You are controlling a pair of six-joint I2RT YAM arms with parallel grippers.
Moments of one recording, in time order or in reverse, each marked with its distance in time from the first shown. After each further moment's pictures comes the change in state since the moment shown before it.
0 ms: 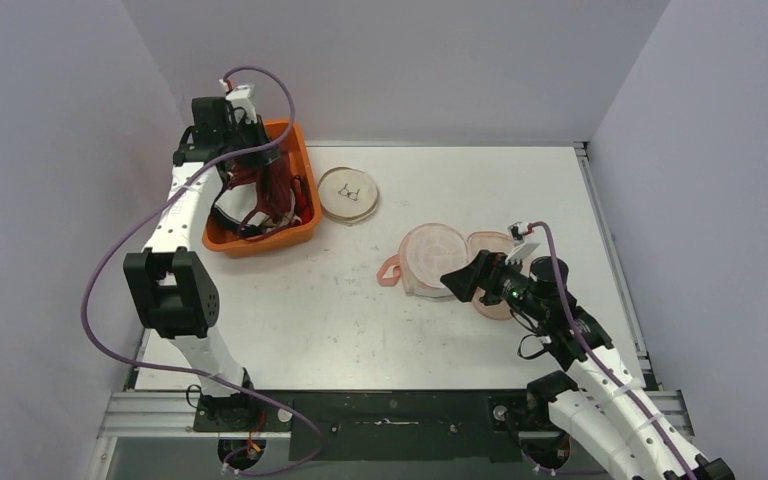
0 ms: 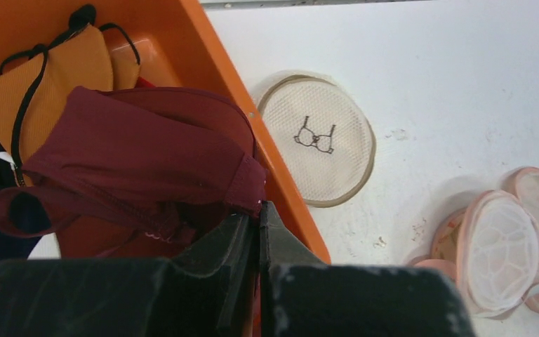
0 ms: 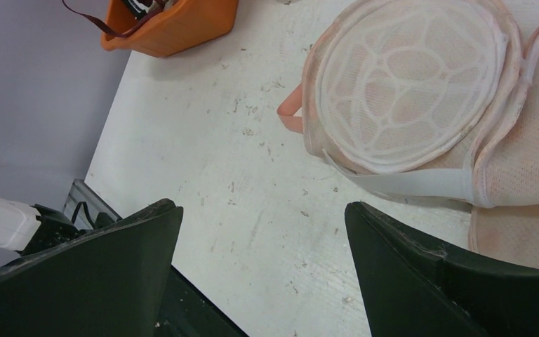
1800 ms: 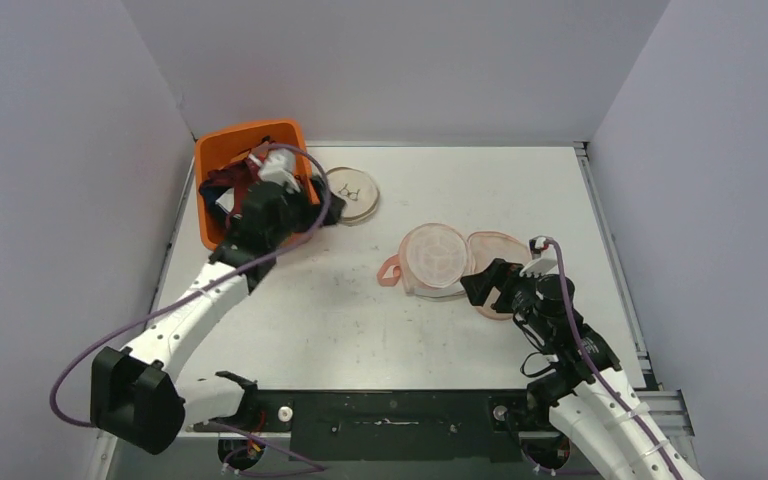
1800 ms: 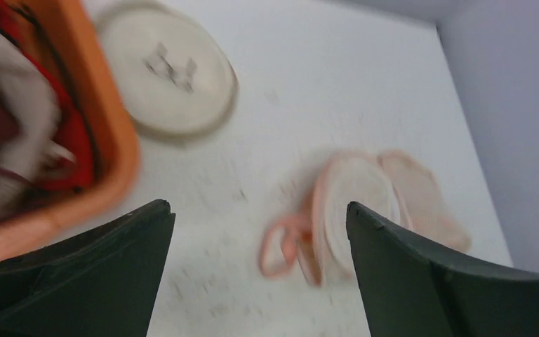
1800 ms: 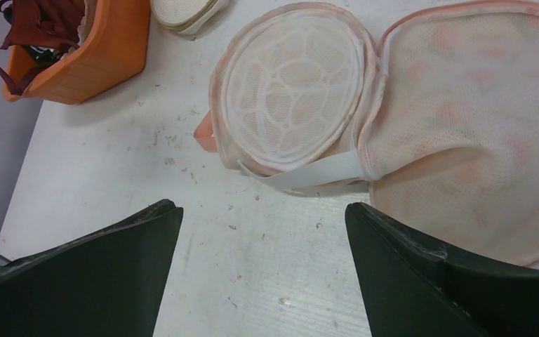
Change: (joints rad) left arm -0.541 -0.575 -0.853 0.444 -0.387 -0.405; right arm 0.006 -0.142 -0.070 -0.114 0.276 -0.043
